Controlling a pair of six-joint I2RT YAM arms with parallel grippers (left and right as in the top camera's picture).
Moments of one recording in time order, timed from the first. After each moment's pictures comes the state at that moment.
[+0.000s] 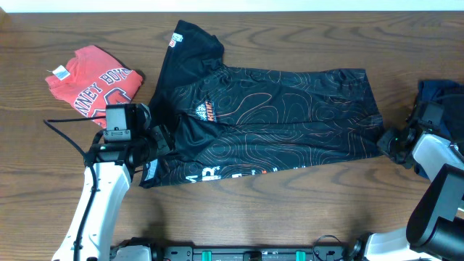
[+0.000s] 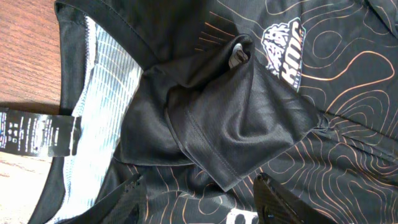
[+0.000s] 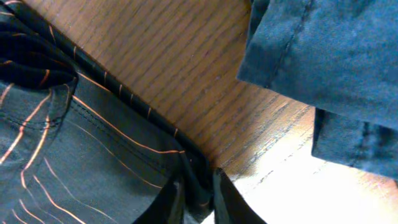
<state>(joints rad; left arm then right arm) 0.04 1.26 0.76 -0.62 0.26 -0.41 -0.41 1.67 0.82 -0.43 0.01 0.34</state>
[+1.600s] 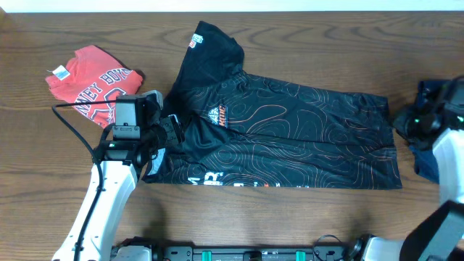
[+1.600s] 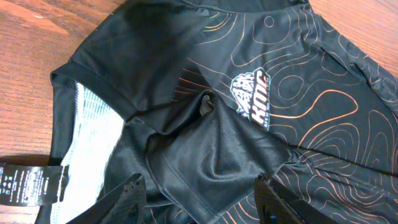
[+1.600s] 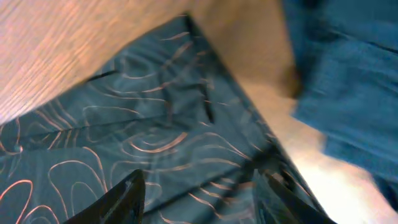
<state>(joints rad) -0.05 1.26 0.79 -0.49 0.26 -0.35 -0.42 1.53 1.04 -0.64 -0.19 0.29</state>
